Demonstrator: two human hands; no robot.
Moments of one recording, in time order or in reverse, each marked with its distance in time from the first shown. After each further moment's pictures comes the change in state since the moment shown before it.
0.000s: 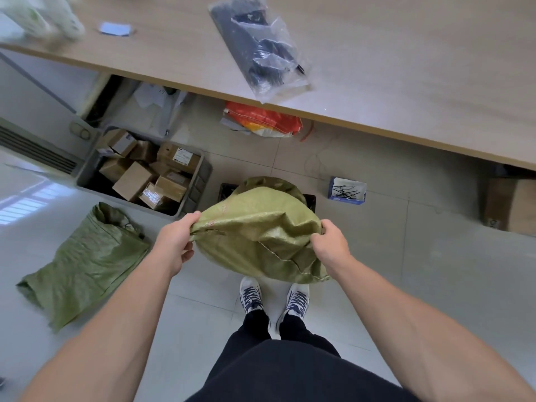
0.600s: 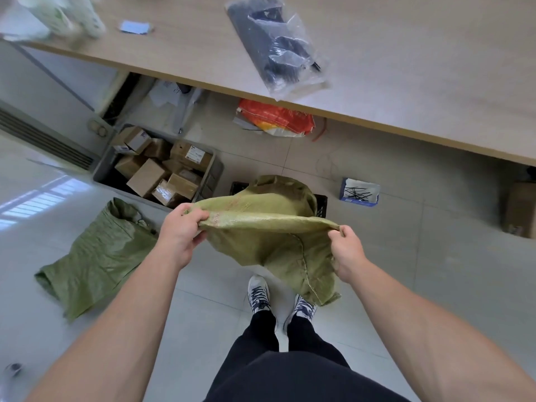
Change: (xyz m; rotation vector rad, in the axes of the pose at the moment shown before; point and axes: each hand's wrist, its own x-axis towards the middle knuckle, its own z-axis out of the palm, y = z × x) left_hand 0.002 0.003 -0.006 -0.102 -0.034 0.173; right_hand 0.012 0.018 0.008 0.379 0.017 0.260
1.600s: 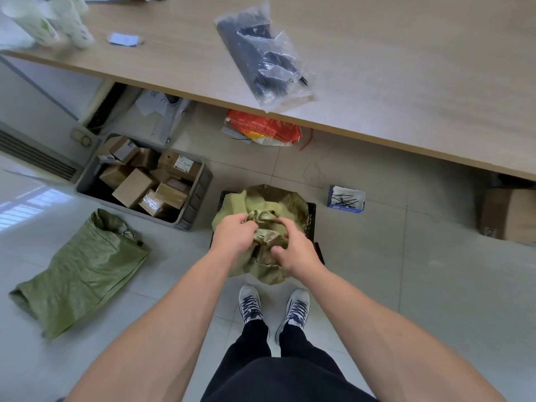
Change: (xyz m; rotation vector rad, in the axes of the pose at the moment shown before) left_hand -0.026 -0.004 0.082 0.511 -0.173 0.148; right_hand -0.058 -0.028 0.052 -0.635 -0.250 -0.414
